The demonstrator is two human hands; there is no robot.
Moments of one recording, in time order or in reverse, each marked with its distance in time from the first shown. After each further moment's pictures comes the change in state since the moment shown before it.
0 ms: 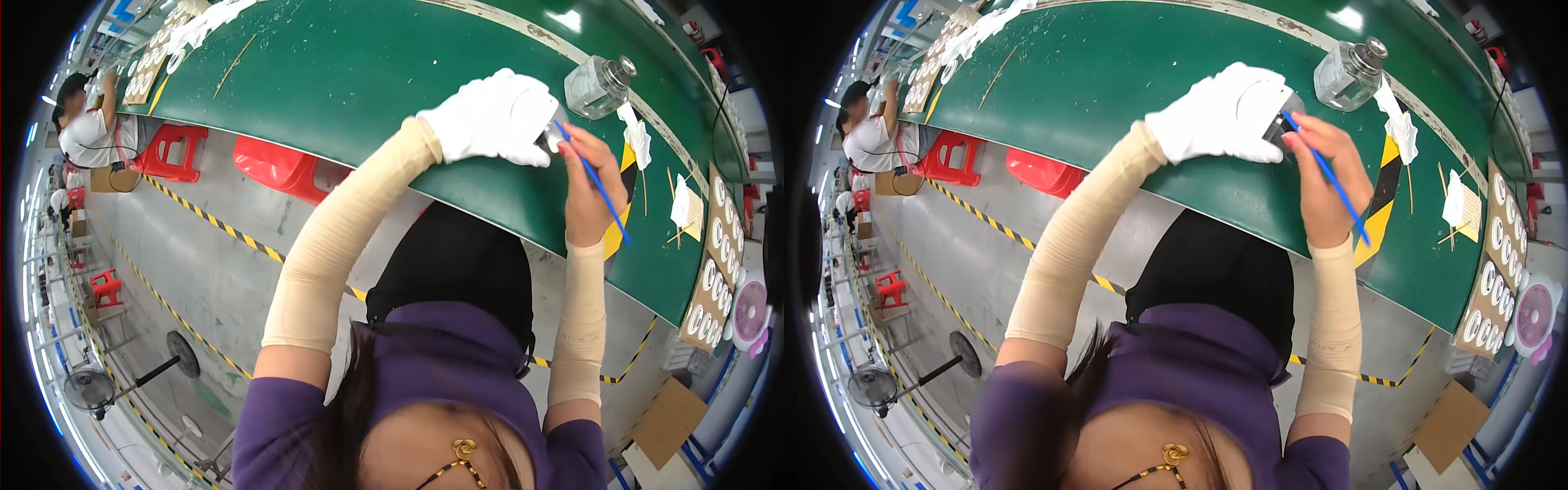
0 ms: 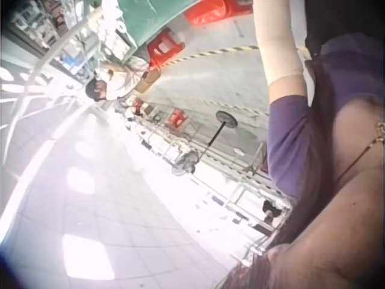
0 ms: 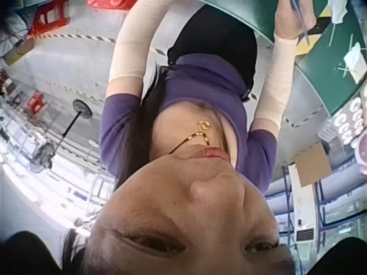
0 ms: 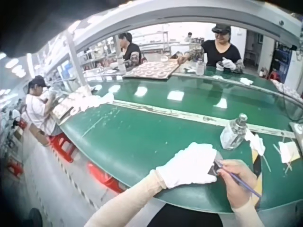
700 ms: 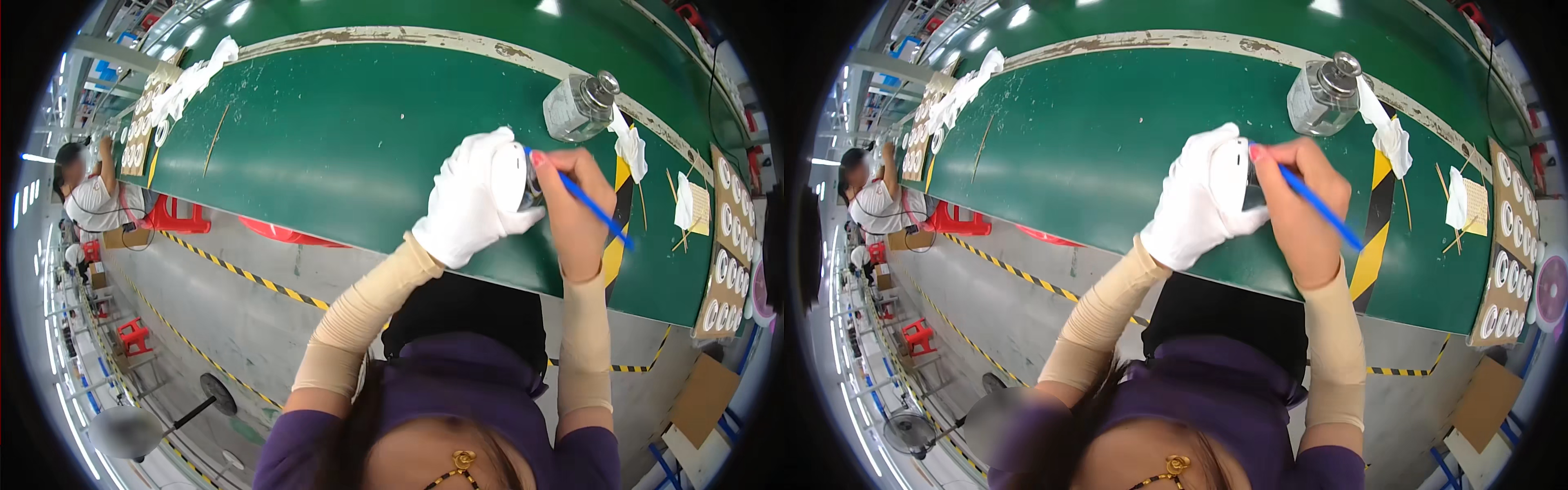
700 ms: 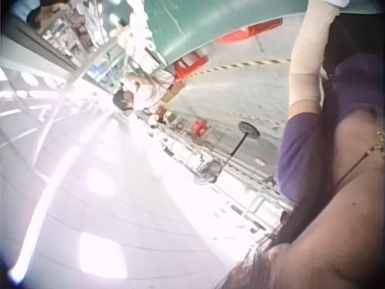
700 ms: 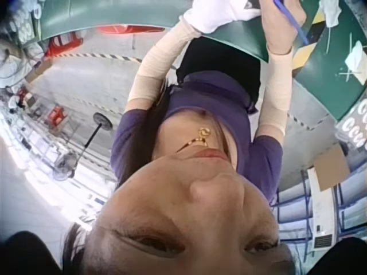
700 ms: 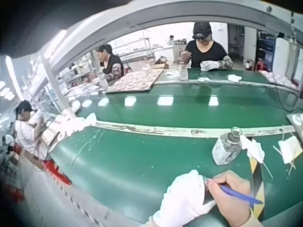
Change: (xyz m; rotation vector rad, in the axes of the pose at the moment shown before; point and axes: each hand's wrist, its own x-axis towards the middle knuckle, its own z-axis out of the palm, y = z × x) left_hand -0.005 0.018 0.052 0.032 0.407 -0.197; right_hand 0.040 -0.006 0.007 0.031 -0.031 0.450
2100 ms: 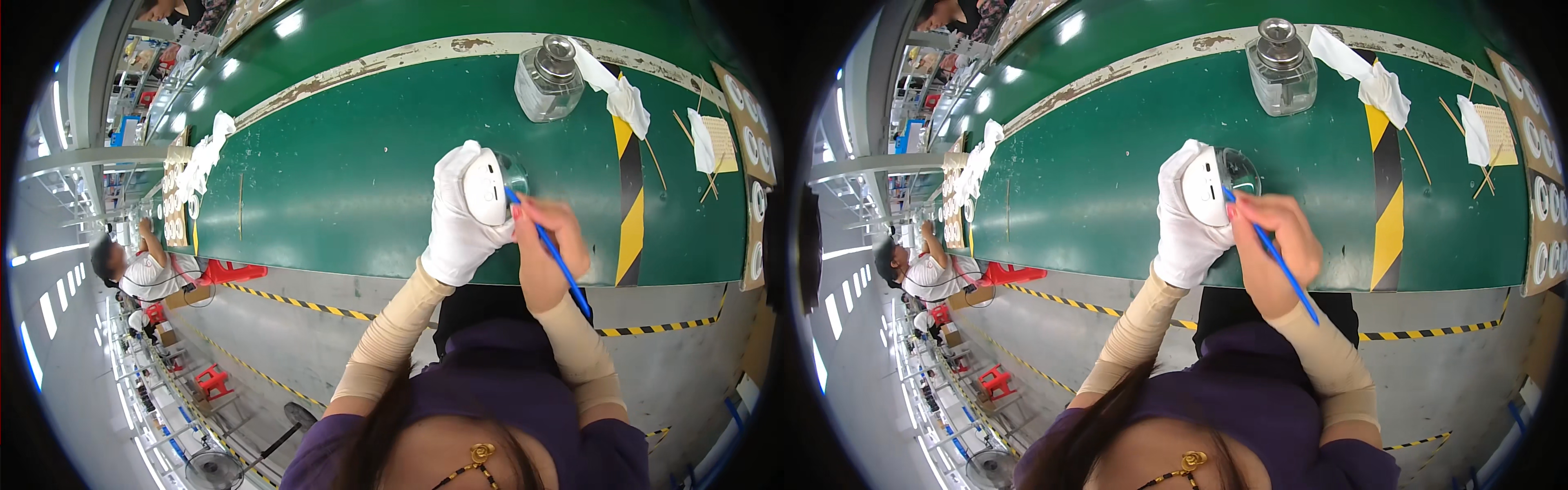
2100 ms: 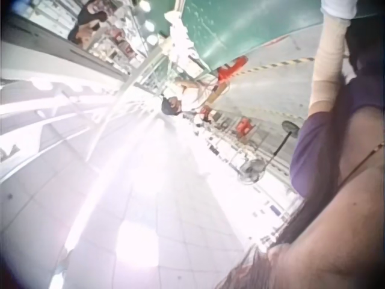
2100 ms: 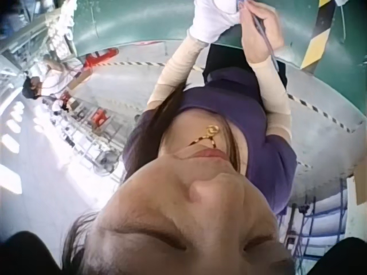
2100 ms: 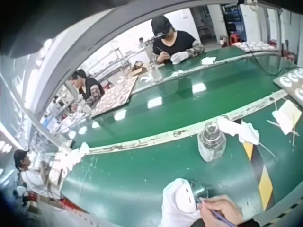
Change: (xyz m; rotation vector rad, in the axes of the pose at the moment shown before) left_hand -0.014 -0.010 0.008 -0.468 -0.072 -0.194; right_hand -0.065 0.009 0.024 0.139 0.312 -0.007
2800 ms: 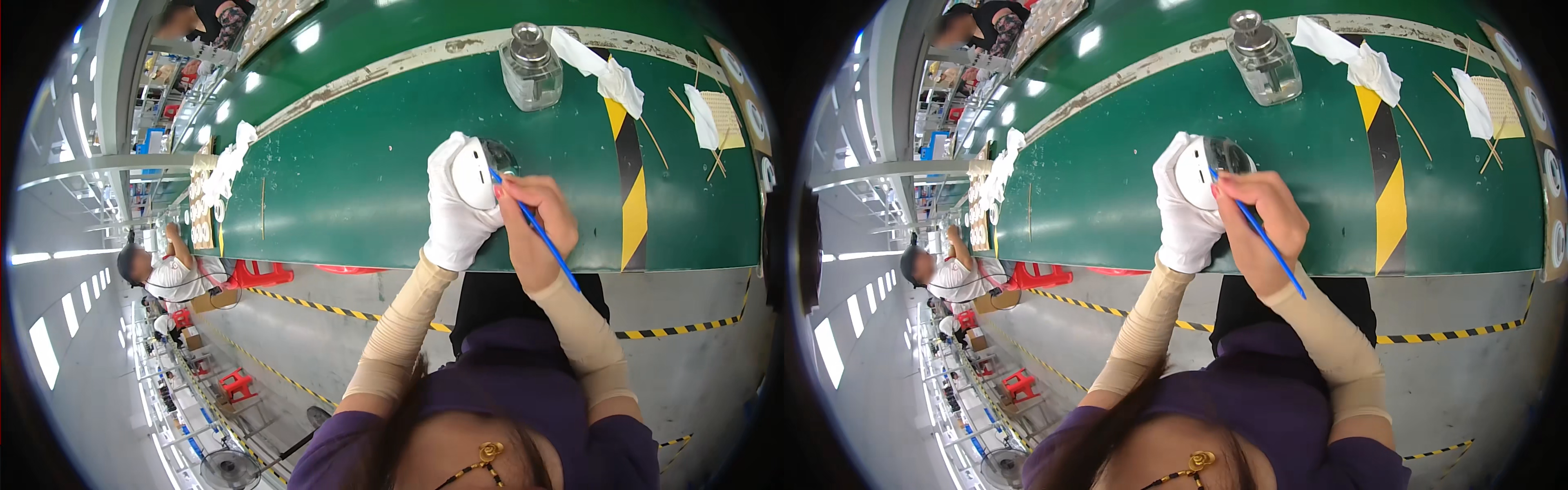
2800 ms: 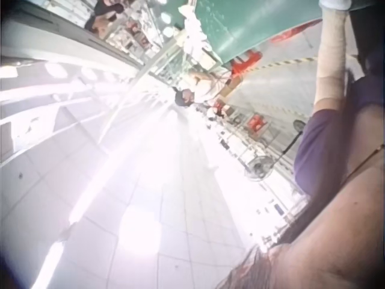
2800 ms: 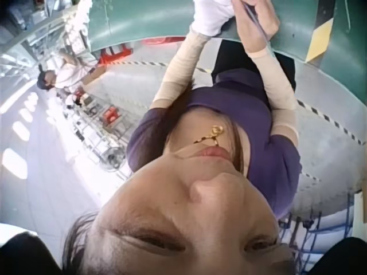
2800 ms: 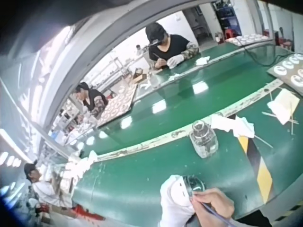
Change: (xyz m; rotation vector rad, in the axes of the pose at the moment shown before) left_hand 0.000 0.000 0.005 -0.107 0.073 -0.063; right_hand 0.010 0.003 0.002 0.077 0.046 -0.093
